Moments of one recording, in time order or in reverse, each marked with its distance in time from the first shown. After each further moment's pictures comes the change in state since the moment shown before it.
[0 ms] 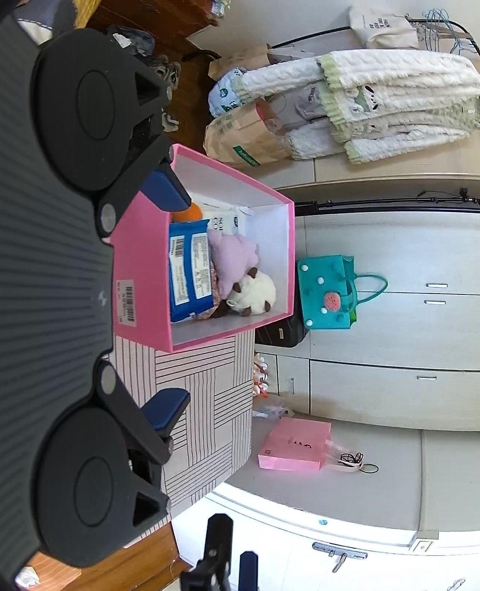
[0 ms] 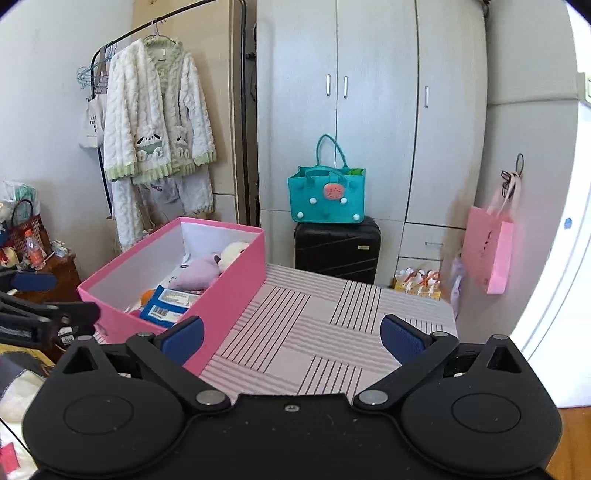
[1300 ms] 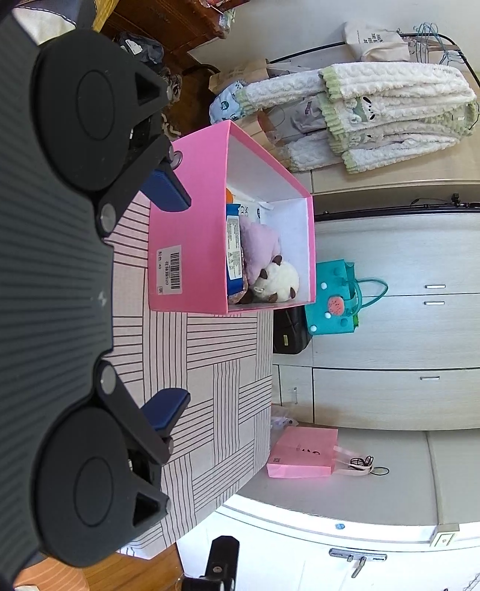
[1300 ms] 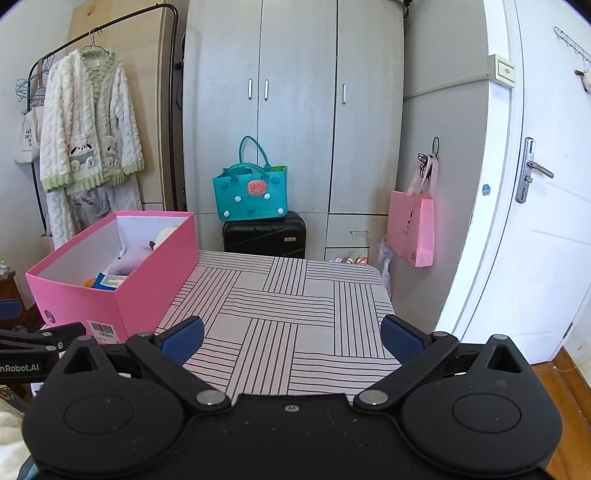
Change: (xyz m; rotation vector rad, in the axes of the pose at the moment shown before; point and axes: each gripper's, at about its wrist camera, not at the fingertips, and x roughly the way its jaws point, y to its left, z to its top) left arm -0.003 -0.057 -0.060 0.020 -0.039 0.081; right arm -0.032 0.000 -0.063 0.091 -0.045 -0.253
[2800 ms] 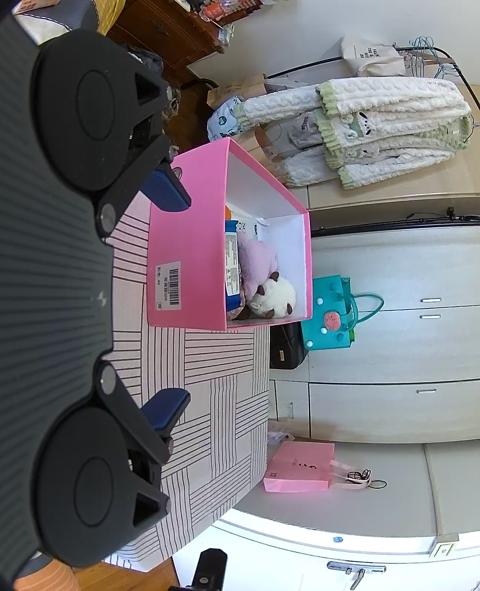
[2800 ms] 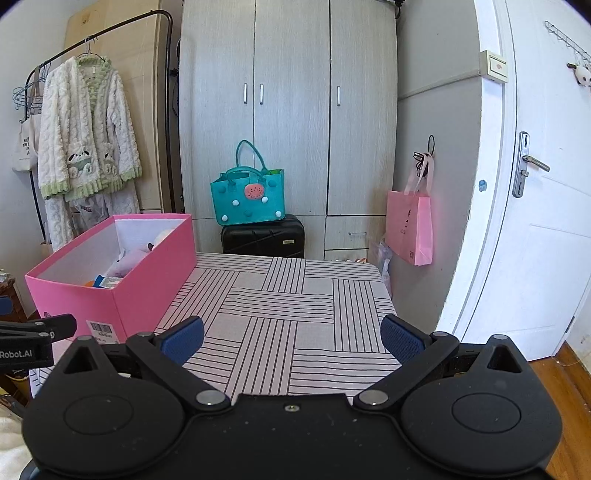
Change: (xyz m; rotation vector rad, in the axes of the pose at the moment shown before) left arm -0.003 -0.001 -0.001 -0.005 -0.015 0.058; right arm 0.001 -0.003 -0.011 0.021 -0.020 -0.001
